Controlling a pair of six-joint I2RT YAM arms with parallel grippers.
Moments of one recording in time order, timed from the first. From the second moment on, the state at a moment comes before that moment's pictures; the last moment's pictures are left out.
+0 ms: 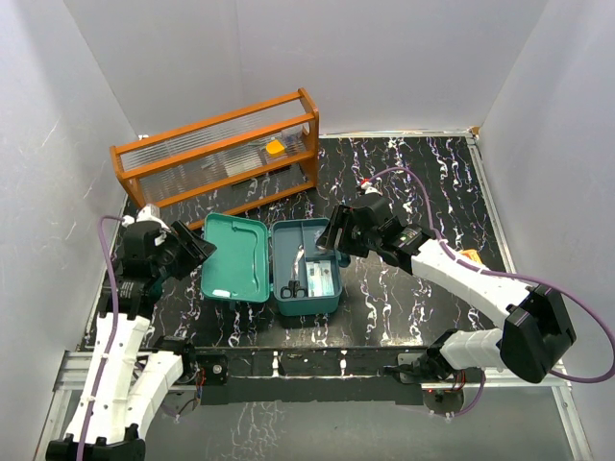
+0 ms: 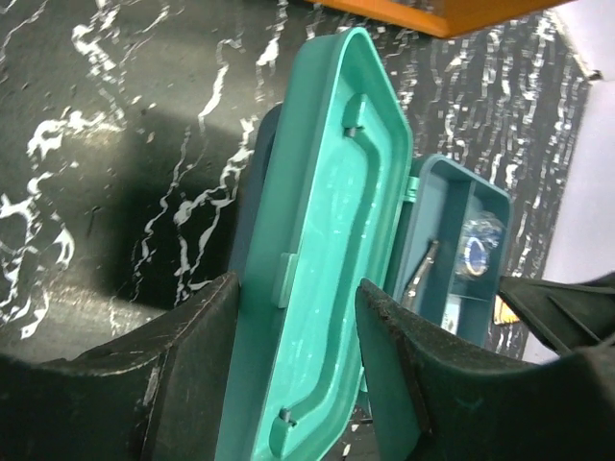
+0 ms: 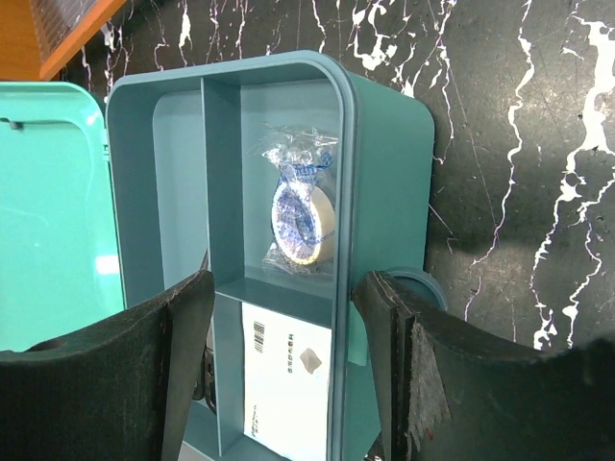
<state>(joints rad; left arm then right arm) -0.10 0.68 0.81 -0.82 0.11 -0.76 0.68 1.28 0.93 -0.35 -0.03 0.81</state>
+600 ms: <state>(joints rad) -0.10 0.75 0.84 -0.69 0.40 -0.72 0.68 1.26 0.94 -0.41 0.10 0.76</state>
